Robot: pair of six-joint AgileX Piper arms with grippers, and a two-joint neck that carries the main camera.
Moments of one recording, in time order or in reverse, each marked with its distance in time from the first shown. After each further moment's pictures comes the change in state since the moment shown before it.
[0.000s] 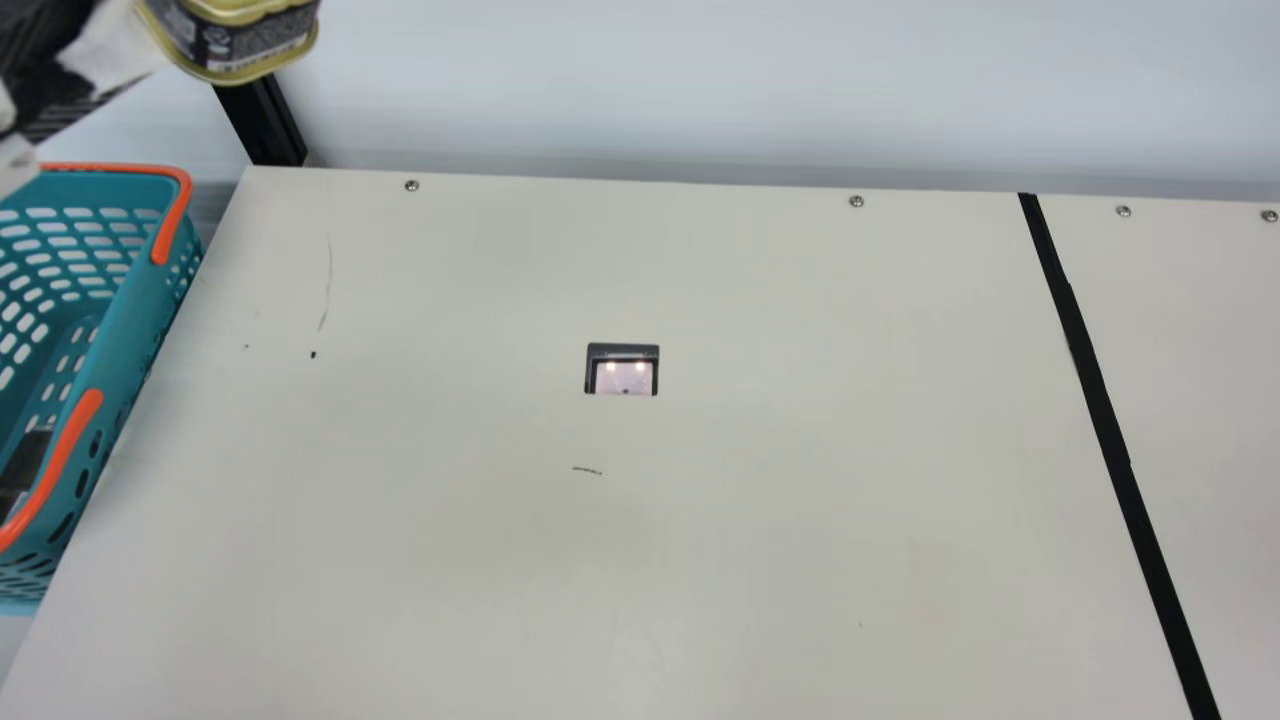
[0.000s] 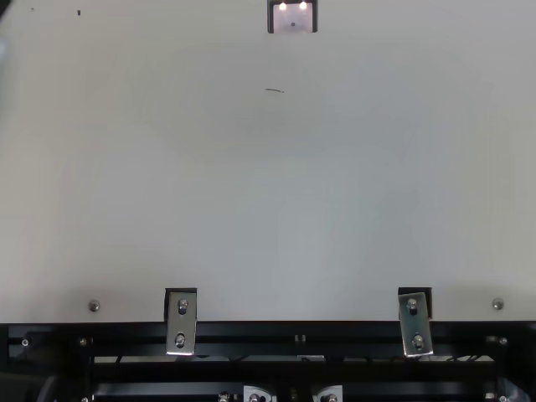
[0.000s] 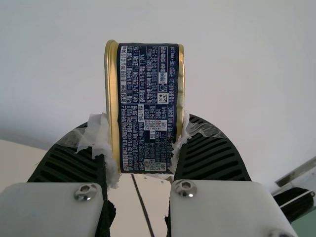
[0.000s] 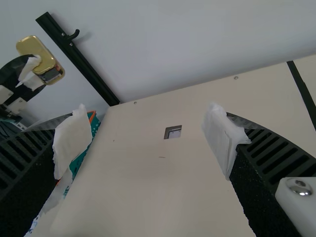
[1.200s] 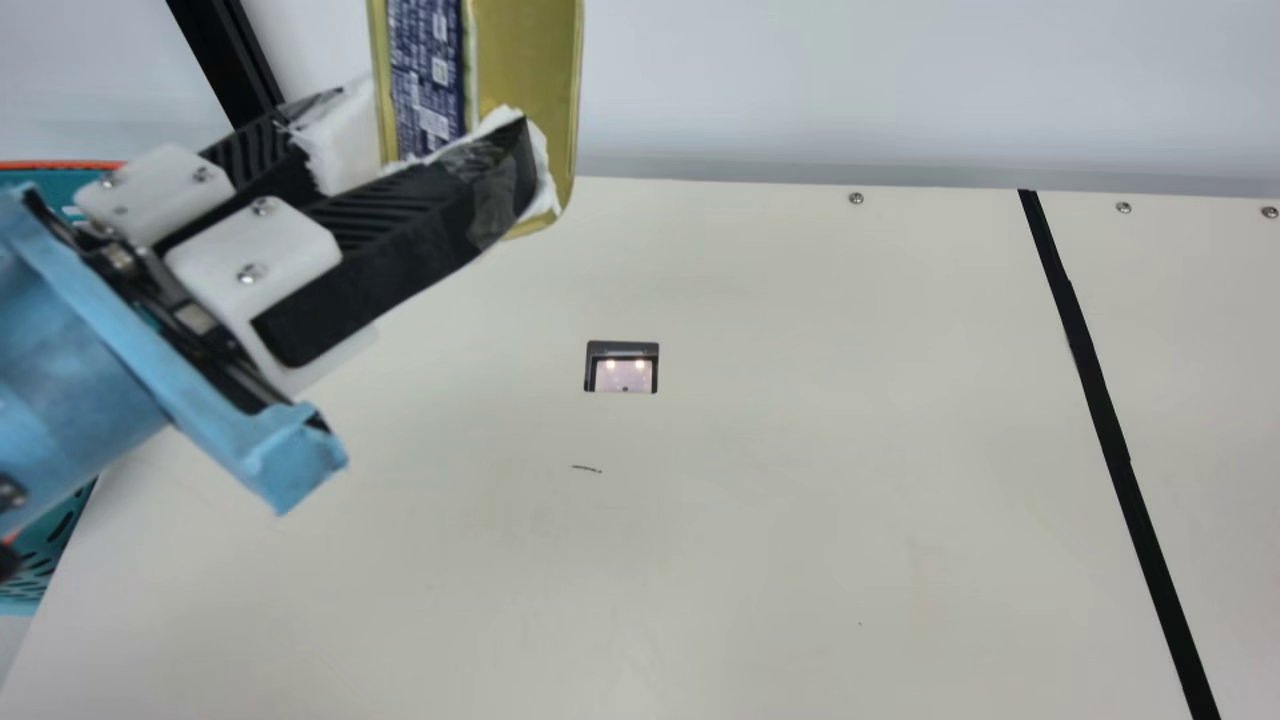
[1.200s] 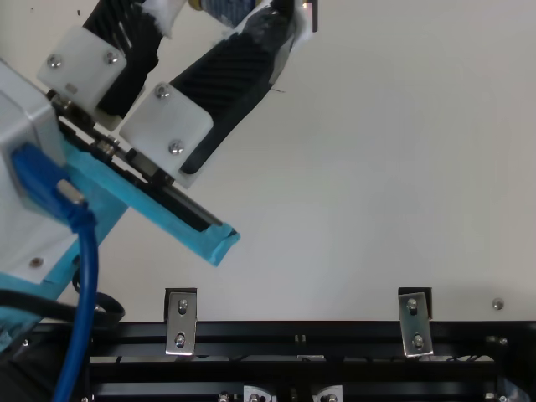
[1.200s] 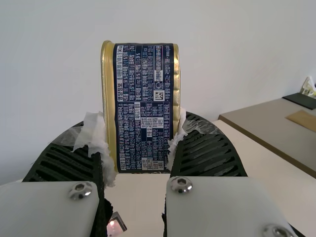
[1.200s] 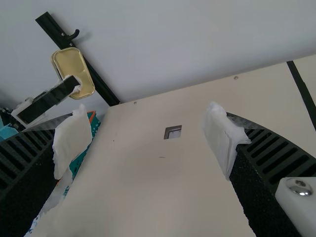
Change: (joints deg) left arm -33.8 -1.2 3.3 18.0 -27.5 18.2; right arm 0.0 0.0 0.0 0.0 0.0 0.0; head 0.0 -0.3
